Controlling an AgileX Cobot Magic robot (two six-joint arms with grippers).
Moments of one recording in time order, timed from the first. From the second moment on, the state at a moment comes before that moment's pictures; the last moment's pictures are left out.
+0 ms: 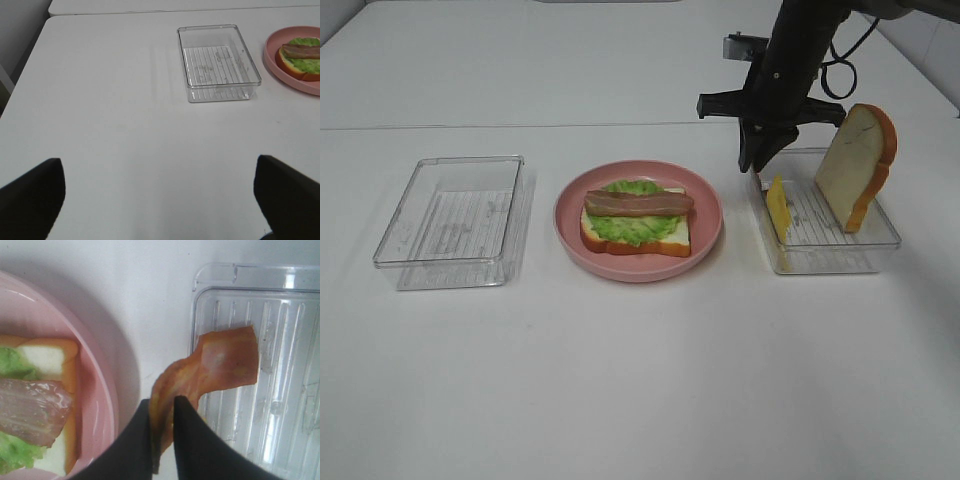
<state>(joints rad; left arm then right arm) 0.06 0.00 -0.52 -0.06 1.08 0.02 0.25 2.42 -2.15 0.07 1.22 0.15</state>
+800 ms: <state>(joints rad) 0.06 0.00 -0.52 -0.06 1.08 0.02 0.25 2.24 -2.20 0.08 1.22 0.15</state>
